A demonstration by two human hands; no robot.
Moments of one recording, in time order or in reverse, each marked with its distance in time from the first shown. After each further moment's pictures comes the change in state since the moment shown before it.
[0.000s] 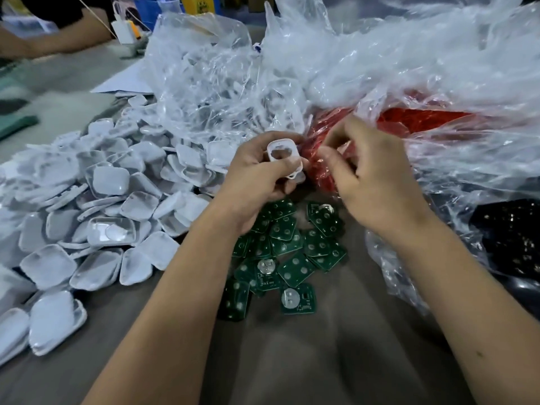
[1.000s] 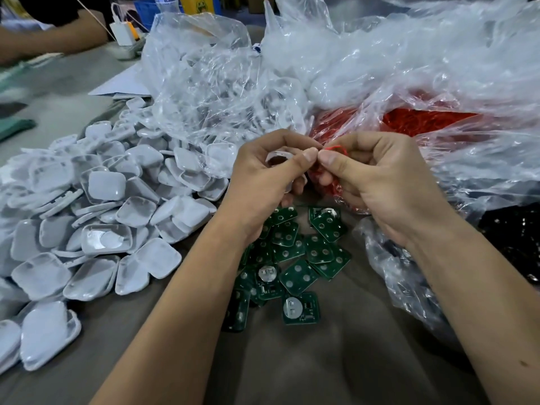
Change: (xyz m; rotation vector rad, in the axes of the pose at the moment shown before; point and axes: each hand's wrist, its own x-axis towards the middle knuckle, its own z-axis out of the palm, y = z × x) left_hand -0.007 0.002 0.011 0.061 -0.028 0.204; right_hand -0.002 0.006 -0.005 0.793 -0.075 0.339
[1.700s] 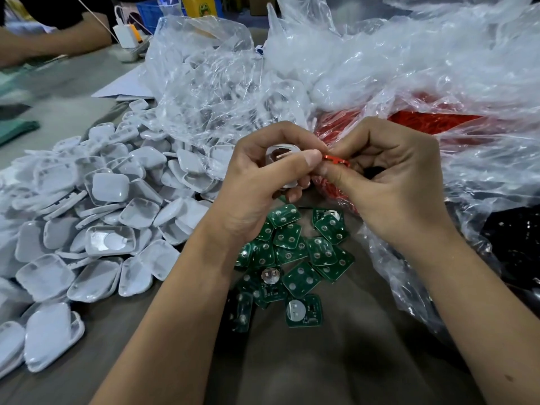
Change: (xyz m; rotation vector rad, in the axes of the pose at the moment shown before) left_hand -0.005 0.010 -0.010 -0.166 -0.165 0.104; right_hand -0.010 -0.003 0.014 -0.193 -0.040 -0.483
